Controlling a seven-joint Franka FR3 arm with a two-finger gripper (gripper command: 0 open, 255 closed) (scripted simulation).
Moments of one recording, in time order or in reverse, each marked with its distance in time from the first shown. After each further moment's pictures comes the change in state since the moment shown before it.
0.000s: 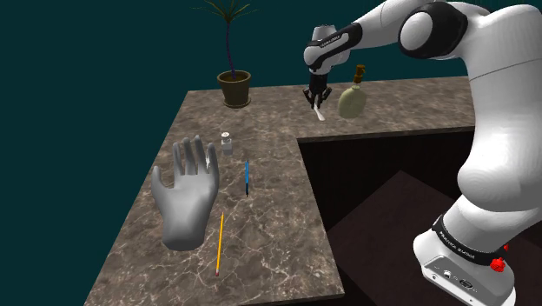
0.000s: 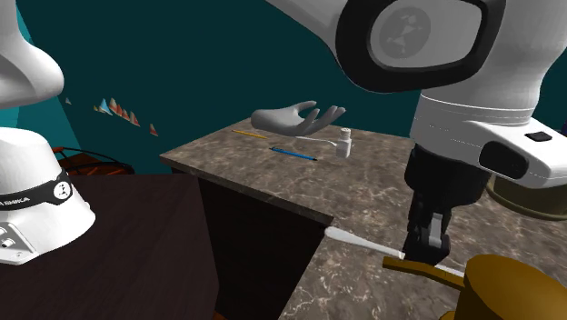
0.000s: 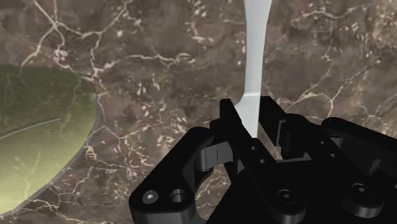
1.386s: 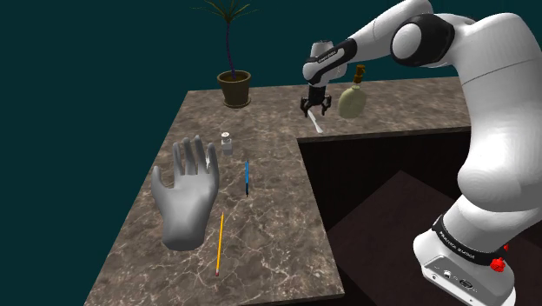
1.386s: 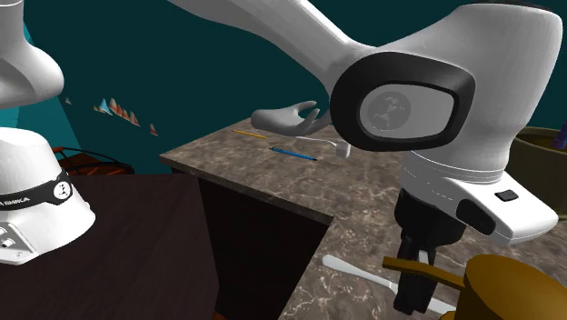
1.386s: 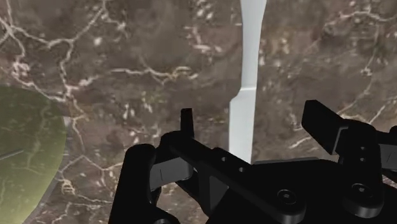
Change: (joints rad) arm 0.004 0.078 -0.008 -0.016 -0.010 0.094 0.006
